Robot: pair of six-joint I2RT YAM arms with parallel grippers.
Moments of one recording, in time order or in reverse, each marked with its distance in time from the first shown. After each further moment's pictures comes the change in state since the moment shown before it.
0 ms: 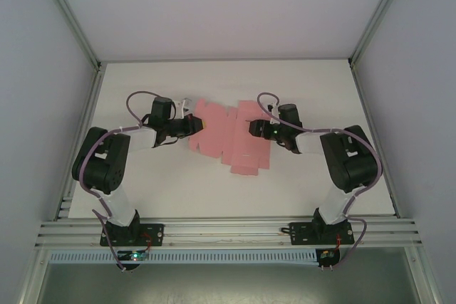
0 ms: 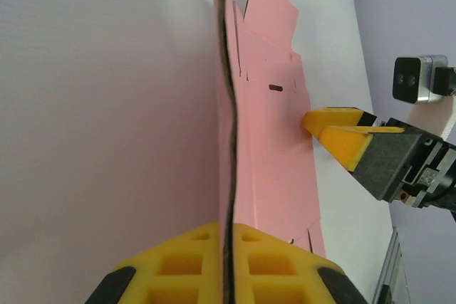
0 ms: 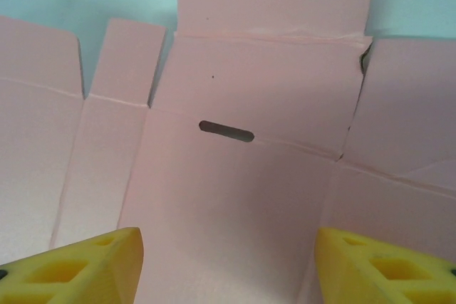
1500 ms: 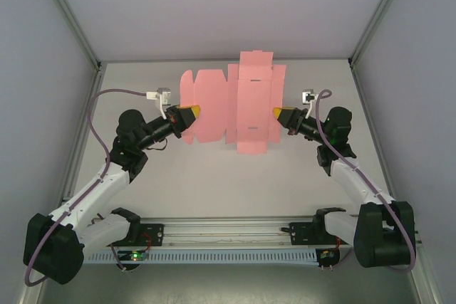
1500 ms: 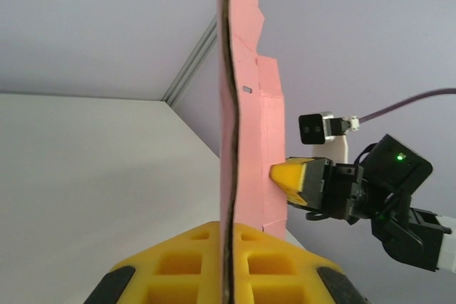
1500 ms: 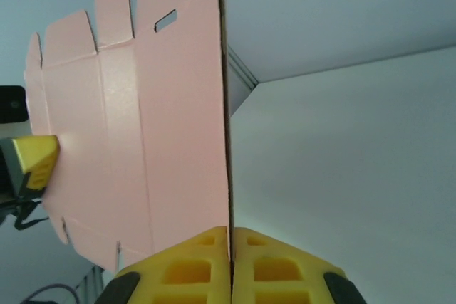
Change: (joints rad) left arm -0.119 -0.723 -0.190 0.168 -0.158 -0.014; right arm -0.241 -0.611 -0.199 0.227 -0.515 0.153
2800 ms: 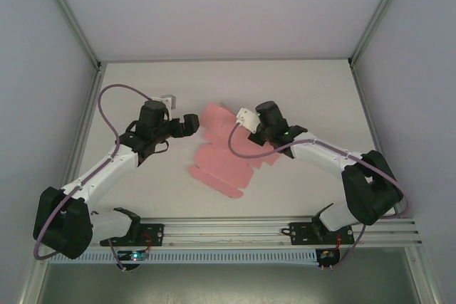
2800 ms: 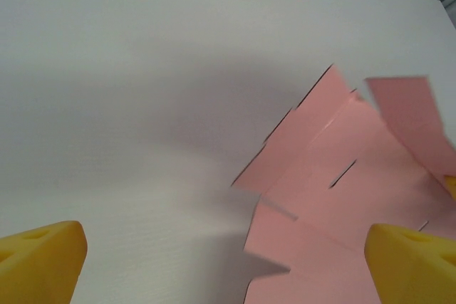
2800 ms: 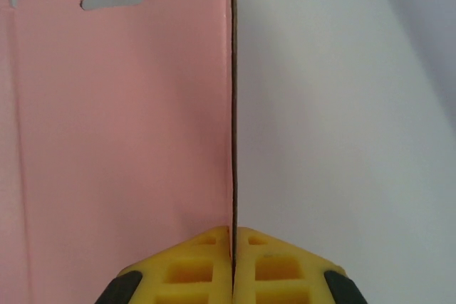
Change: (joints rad) left arm -0.006 0.201 0.149 -0.597 -0.458 0.173; right arm 0.549 0.370 0.328 -0.616 1.016 -1.257
